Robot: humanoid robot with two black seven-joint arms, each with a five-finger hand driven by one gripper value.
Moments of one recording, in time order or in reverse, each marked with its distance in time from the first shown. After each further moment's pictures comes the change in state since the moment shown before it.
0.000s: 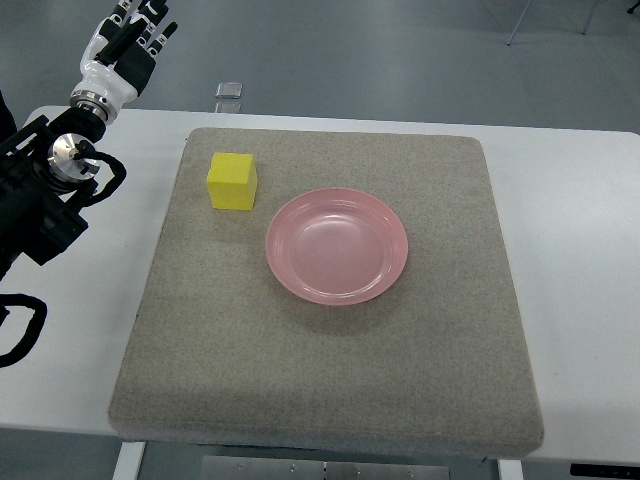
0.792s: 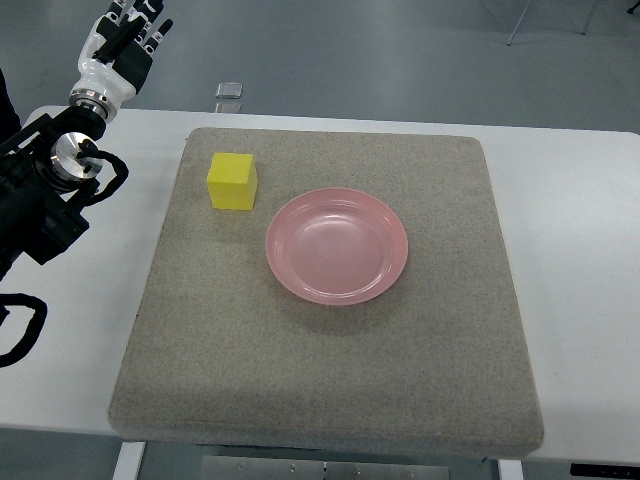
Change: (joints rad) left arm -0.004 0.000 0.008 -0.012 0.009 0.037 -0.032; right arm 0.000 0.000 0.000 0.000 0.000 0.000 0.000
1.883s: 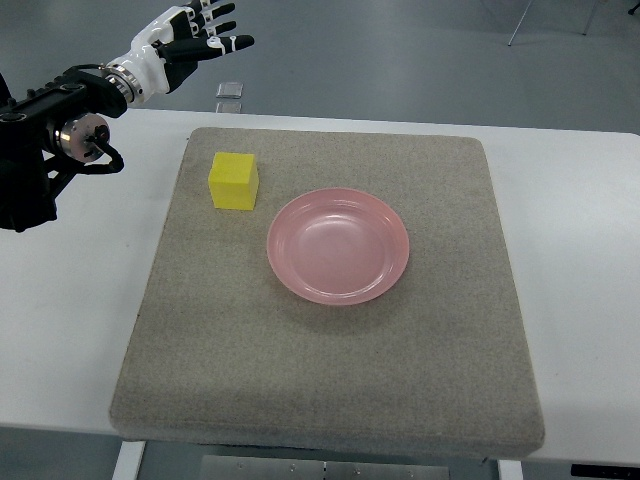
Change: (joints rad) left arm -0.203 0.162 0.609 -0.262 0.276 0.045 0.019; right arm 0.000 0.000 0.000 0.000 0.000 0.000 0.000
